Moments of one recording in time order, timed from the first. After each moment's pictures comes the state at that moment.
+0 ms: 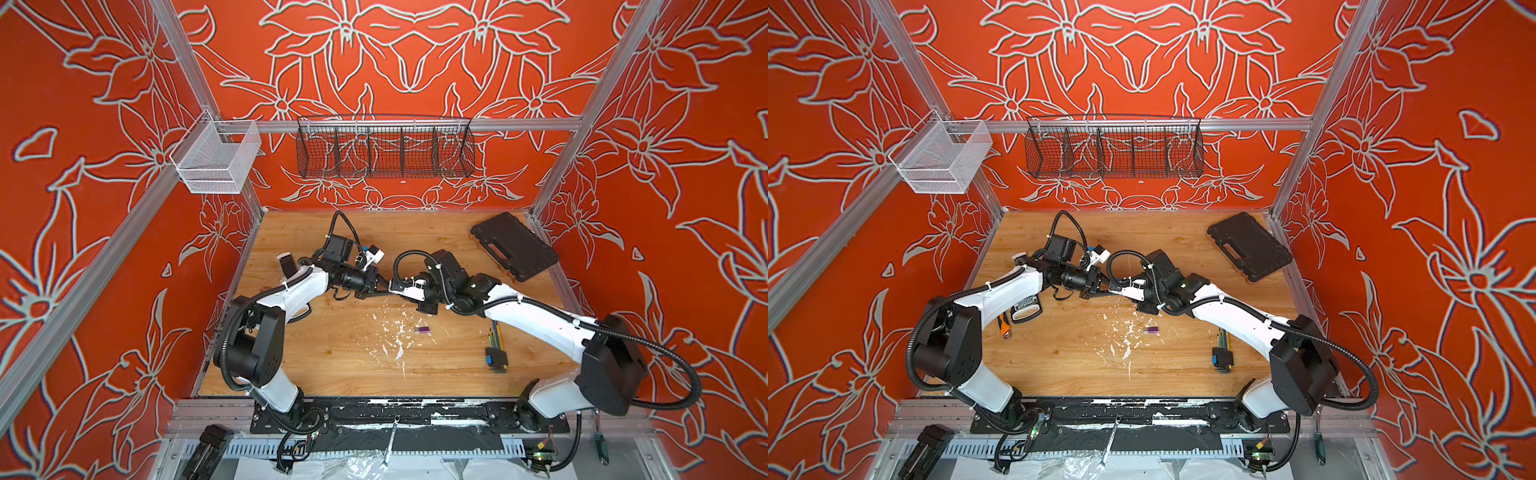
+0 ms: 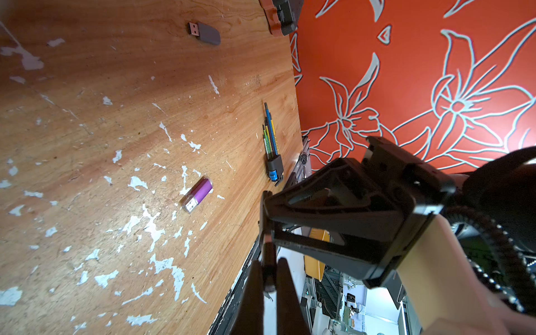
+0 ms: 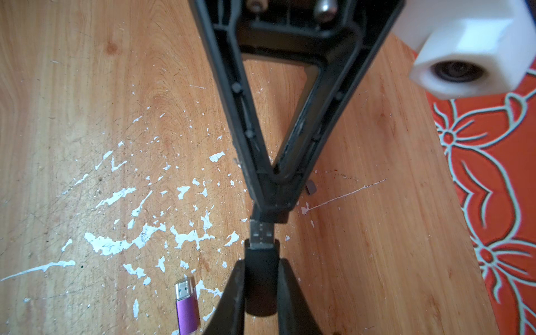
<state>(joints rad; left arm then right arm) -0.28 1.62 1.09 -0.45 1.10 -0.43 0.74 1.47 1.08 -0.41 -0.20 -0.70</state>
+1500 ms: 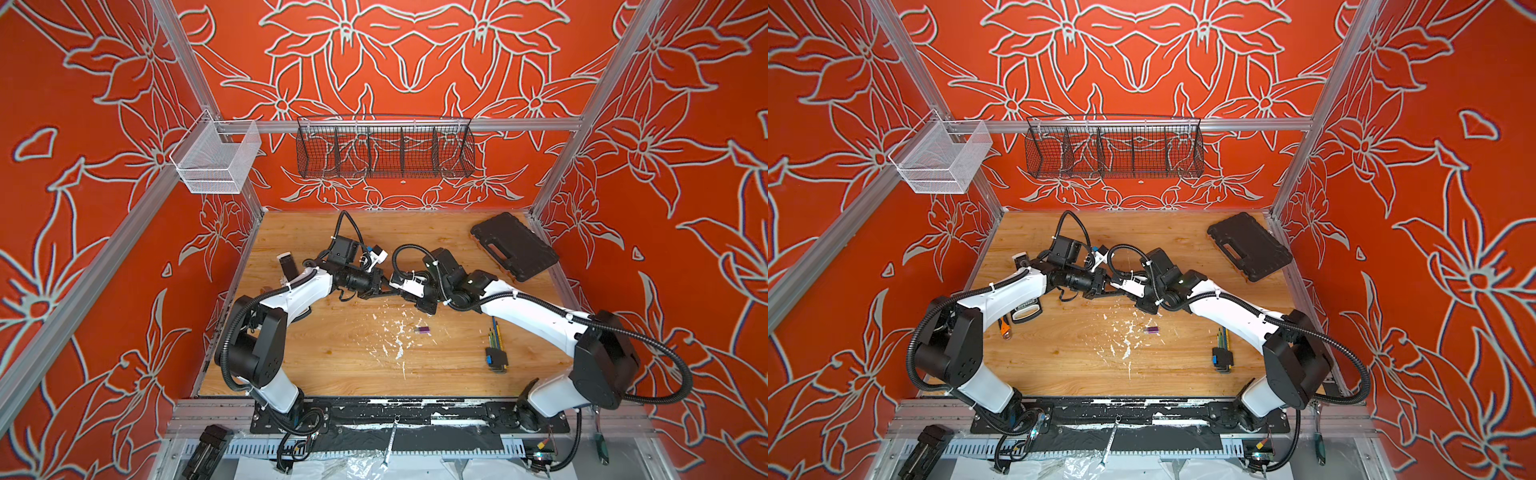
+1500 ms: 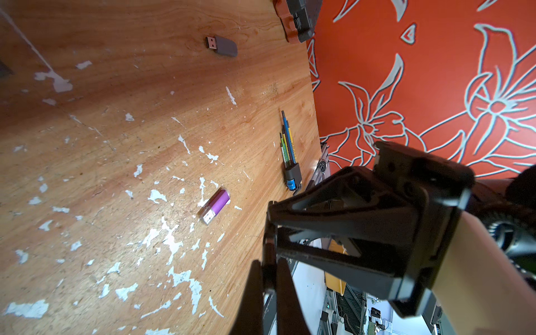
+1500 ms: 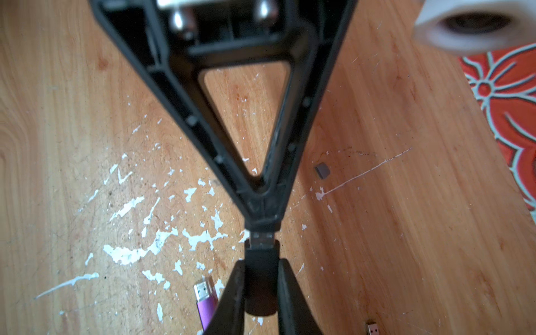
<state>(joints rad) -0.33 1.62 1.07 -0.37 0.99 -0.46 0.73 1.51 1.11 -0.42 -0.23 -0.52</state>
